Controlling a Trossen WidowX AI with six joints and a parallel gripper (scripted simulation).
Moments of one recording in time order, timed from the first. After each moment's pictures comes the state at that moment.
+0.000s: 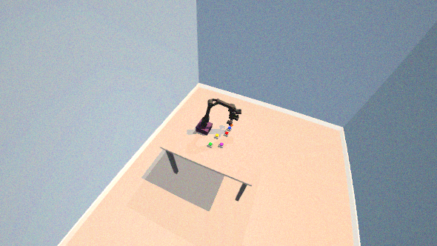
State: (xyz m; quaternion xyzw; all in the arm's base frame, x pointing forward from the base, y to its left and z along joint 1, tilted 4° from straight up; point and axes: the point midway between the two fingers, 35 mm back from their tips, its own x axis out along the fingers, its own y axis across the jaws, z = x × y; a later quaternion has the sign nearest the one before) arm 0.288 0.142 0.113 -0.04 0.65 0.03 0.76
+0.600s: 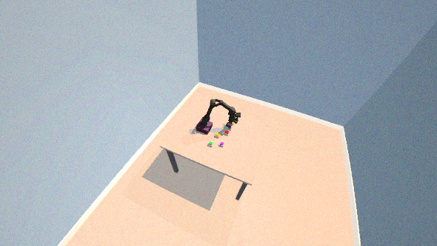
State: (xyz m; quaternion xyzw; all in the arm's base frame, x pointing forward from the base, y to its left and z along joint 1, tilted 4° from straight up) arm 0.287 0.146 0.052 -0.02 0.67 0.02 0.74
